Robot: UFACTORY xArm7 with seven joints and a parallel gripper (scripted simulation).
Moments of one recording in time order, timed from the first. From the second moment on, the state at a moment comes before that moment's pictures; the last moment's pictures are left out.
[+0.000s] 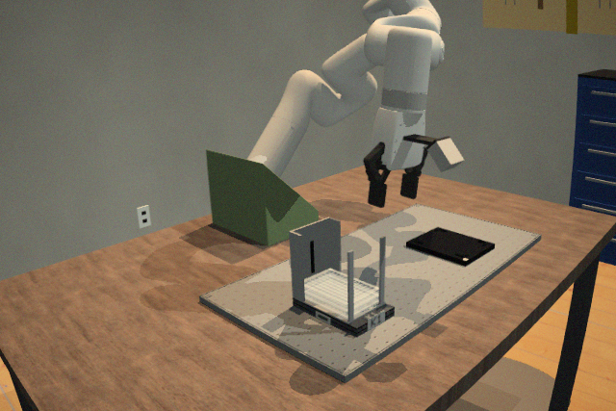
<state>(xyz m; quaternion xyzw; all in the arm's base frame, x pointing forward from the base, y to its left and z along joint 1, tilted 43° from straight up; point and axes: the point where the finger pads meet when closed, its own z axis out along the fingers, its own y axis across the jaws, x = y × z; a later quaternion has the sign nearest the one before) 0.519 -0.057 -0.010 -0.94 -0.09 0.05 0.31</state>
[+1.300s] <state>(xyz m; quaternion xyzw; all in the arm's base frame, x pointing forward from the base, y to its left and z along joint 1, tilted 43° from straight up) 0.488 -0.131 -0.079 -0.93 -0.06 0.03 0.37</state>
